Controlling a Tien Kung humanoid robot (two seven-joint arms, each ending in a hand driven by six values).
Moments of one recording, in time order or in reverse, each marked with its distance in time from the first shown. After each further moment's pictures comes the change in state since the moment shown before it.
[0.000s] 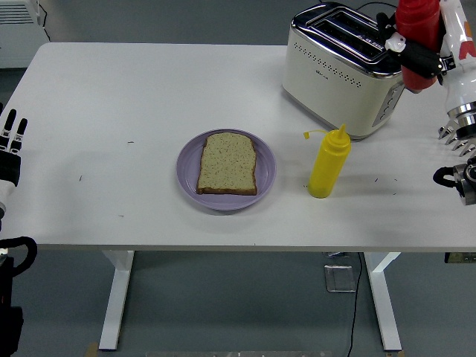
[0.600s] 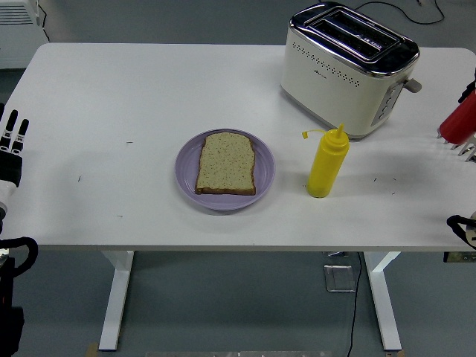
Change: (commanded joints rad) left arm 0.001 -0.001 0.006 0.005 -0.001 -0.001 0.001; right arm -0.186 0.012 0.037 -0.141 0.525 -0.075 0.243
